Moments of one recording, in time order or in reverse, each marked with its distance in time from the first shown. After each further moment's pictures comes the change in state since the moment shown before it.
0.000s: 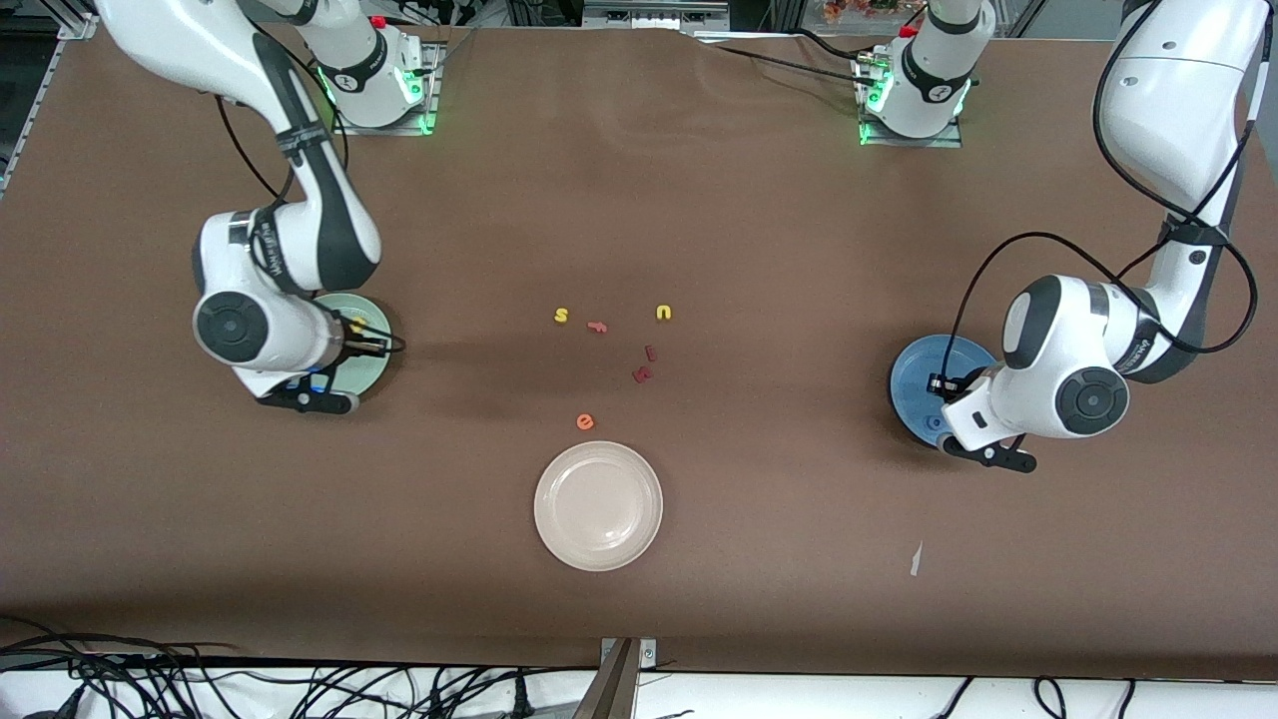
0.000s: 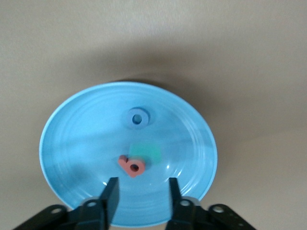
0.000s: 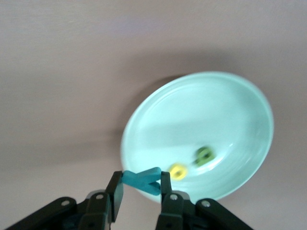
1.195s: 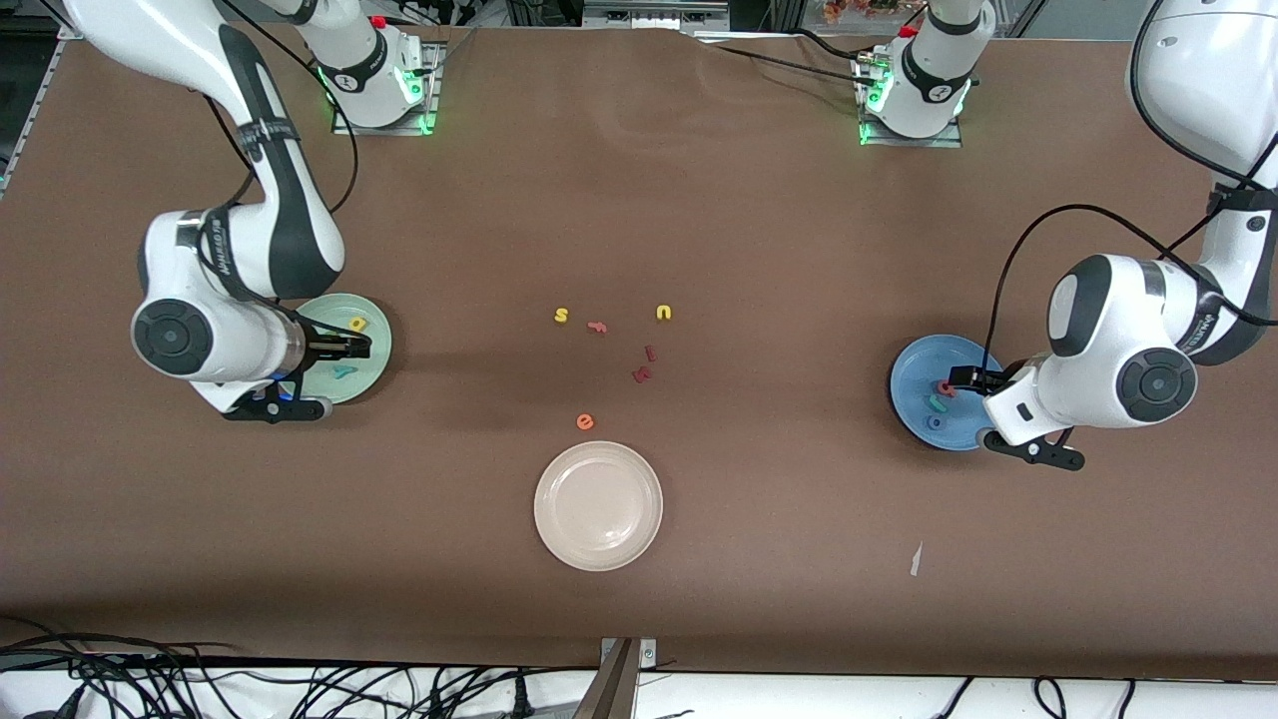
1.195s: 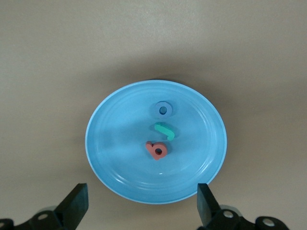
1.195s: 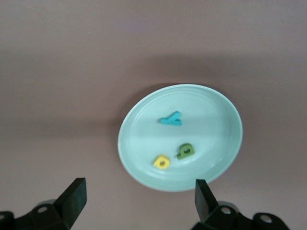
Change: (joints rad) left arm 0.038 -0.086 -0.007 0.012 0.000 -0.039 0.025; right arm -0.017 -0.019 0.017 0.195 0.003 -0.242 -0.085
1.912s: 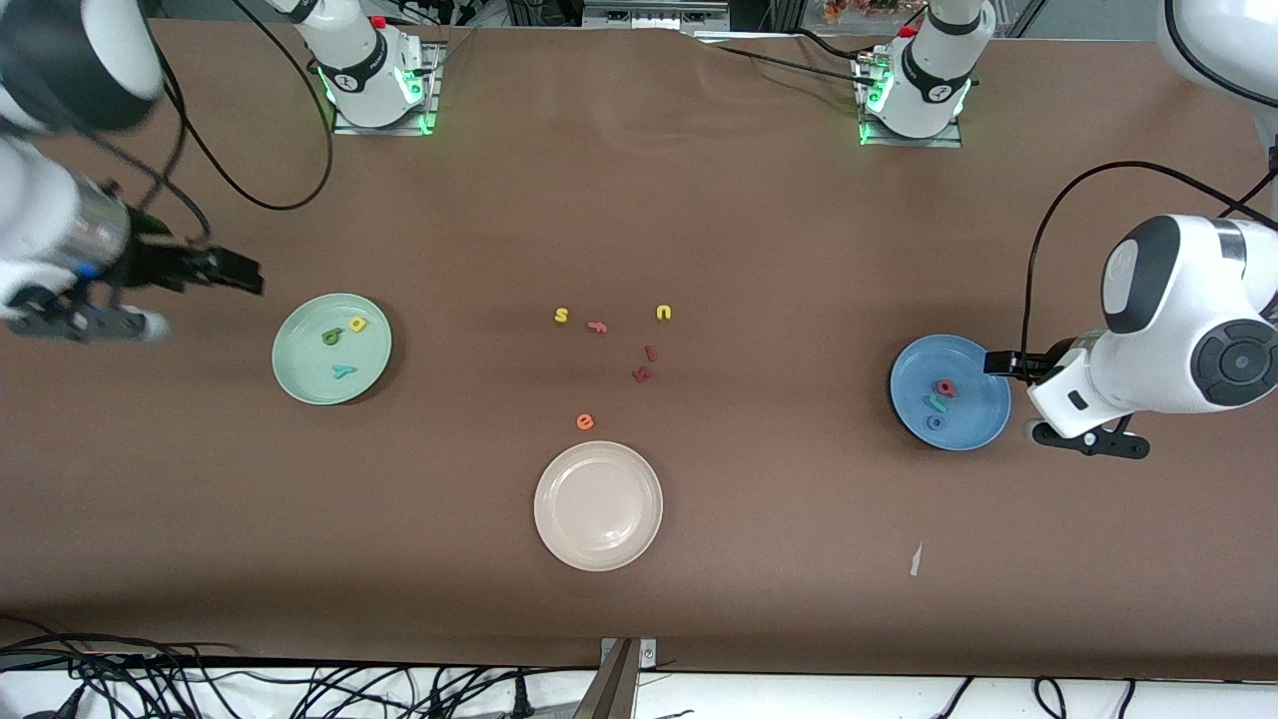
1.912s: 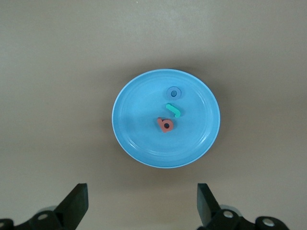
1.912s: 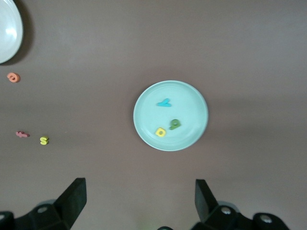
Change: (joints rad) left arm -0.003 -0.066 -0.009 0.130 -0.004 -0.210 -0.081; right arm -0.237 -0.351 0.176 0.074 0.015 -0.215 -0.014
